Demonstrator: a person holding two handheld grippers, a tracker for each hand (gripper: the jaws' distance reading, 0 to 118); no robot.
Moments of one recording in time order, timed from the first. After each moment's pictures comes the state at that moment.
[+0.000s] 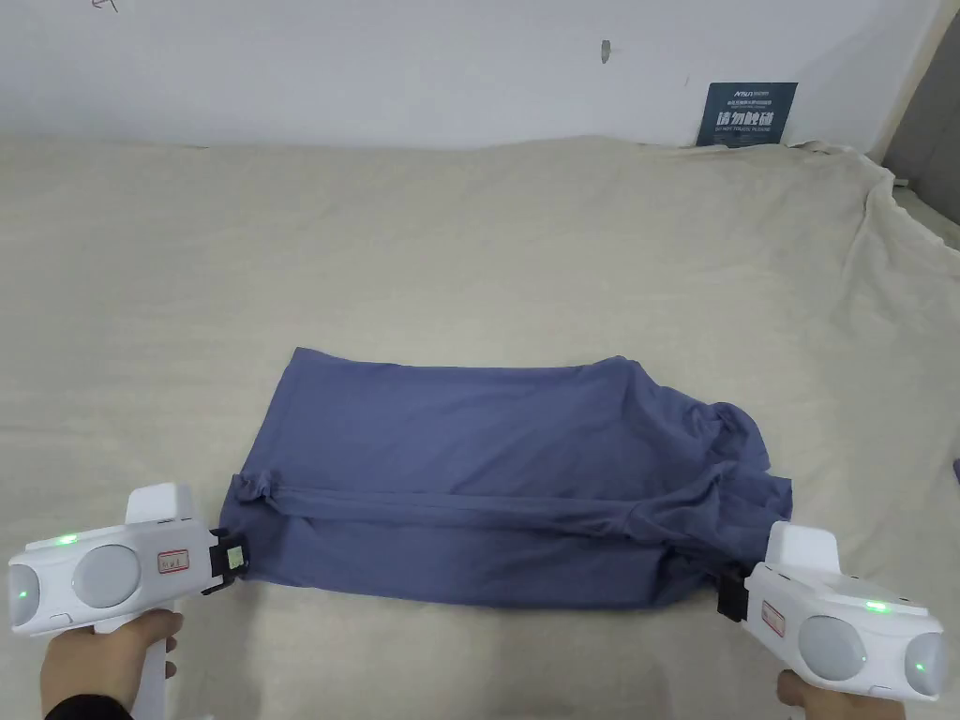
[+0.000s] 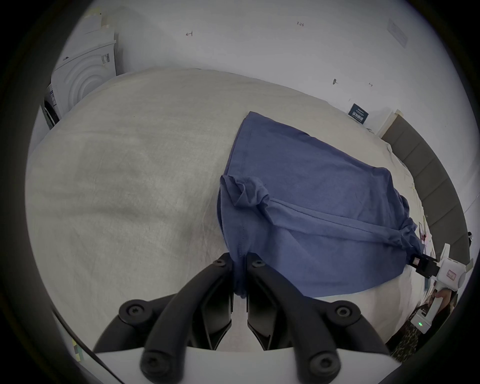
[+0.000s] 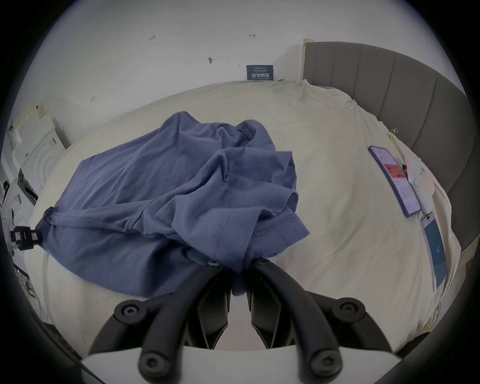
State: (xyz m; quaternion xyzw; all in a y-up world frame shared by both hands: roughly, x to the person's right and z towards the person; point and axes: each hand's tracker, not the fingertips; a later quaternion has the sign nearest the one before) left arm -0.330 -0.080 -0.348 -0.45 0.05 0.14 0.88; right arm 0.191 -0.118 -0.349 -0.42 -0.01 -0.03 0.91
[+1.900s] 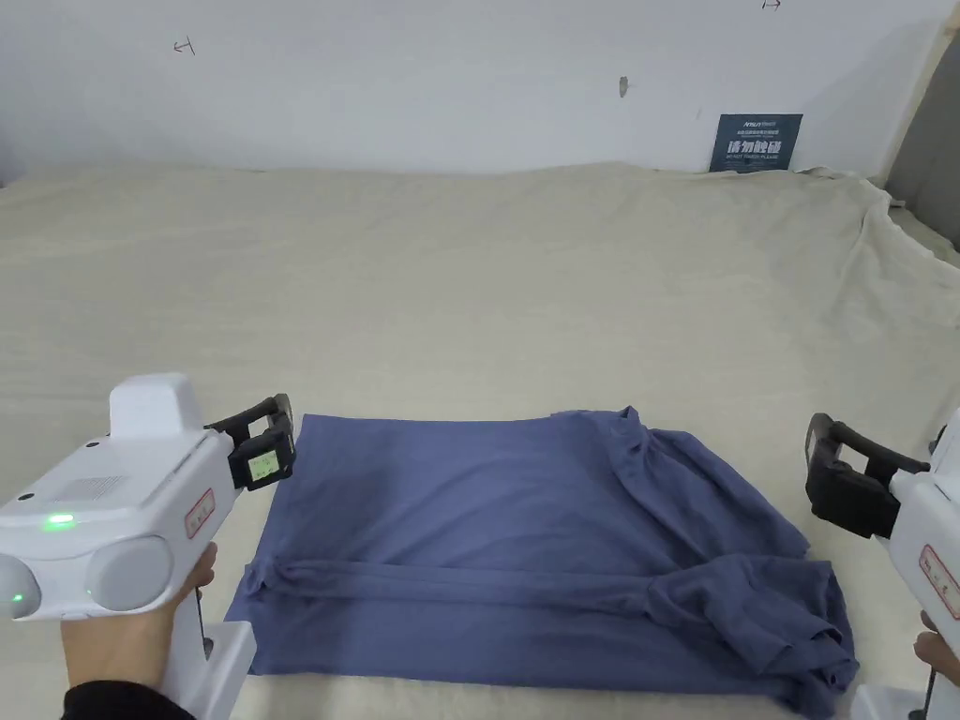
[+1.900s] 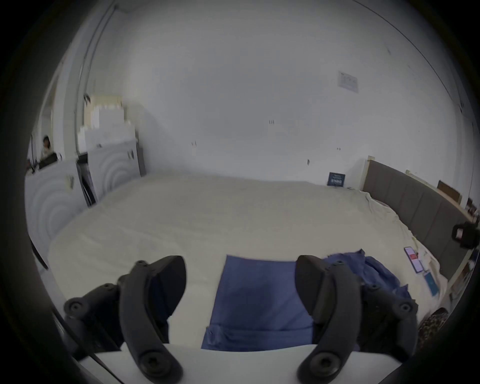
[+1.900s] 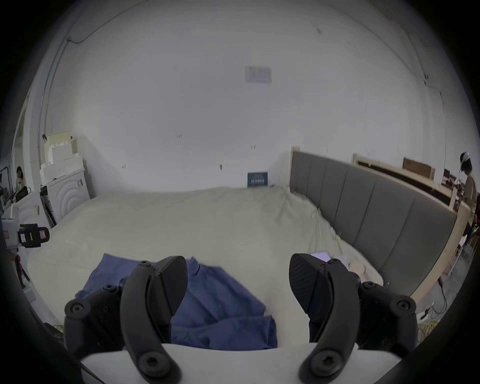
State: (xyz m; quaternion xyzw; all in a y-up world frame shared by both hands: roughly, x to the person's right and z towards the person) left arm -0.255 0.064 -0.211 -0.18 0.11 0.02 0.98; right arm 0.202 0.077 -0.201 -0.15 -0.02 0.01 0.99
